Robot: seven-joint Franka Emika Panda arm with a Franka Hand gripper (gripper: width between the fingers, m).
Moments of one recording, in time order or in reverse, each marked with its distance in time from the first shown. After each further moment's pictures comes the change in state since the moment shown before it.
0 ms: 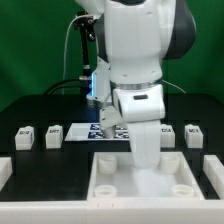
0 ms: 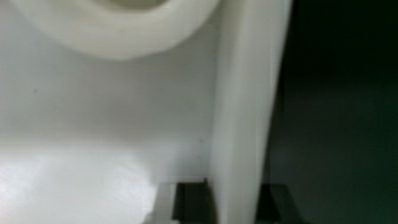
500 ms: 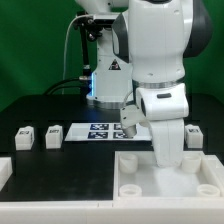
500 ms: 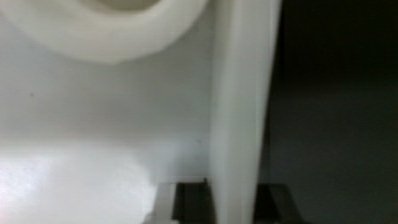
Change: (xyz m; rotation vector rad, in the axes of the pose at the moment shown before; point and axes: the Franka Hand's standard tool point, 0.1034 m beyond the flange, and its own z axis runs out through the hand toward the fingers) arm 0.031 0.001 0.002 -0.023 0.014 0.028
